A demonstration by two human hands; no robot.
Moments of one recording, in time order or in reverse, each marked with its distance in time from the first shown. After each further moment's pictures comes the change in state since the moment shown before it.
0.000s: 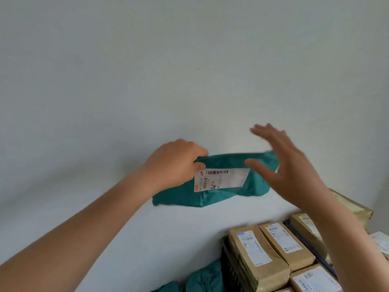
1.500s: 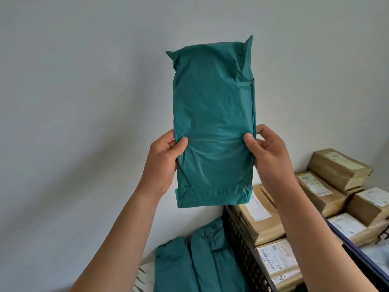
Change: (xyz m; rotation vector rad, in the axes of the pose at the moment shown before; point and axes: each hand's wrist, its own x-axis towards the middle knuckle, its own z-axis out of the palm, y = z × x) left_hand -0.052 -0.016 0.109 -1.558 0.343 -0.287; right_hand -0.037 0.008 0.093 0.982 0.124 0.406
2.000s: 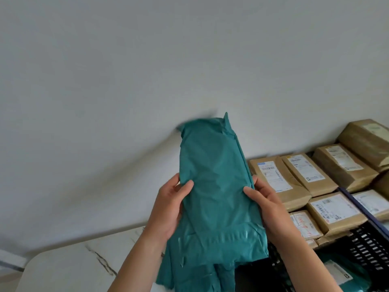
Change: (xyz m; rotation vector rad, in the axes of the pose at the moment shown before) left_hand -0.117 -0.108 -0.060 -0.075 0.171 -0.467; right_hand -0.111 0.117 0.030 0.397 -0.138 0.616
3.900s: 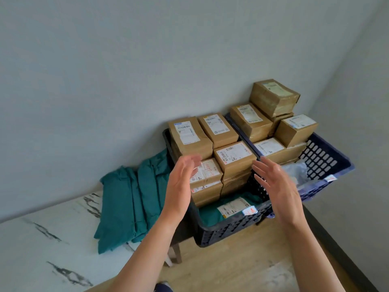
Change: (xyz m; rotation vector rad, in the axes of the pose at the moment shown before) left_hand -0.095 -0.142 0.278 0.260 -0.064 0.243; right_hand -0.195 -0.045 -0.281 -0.354 0.324 -0.311
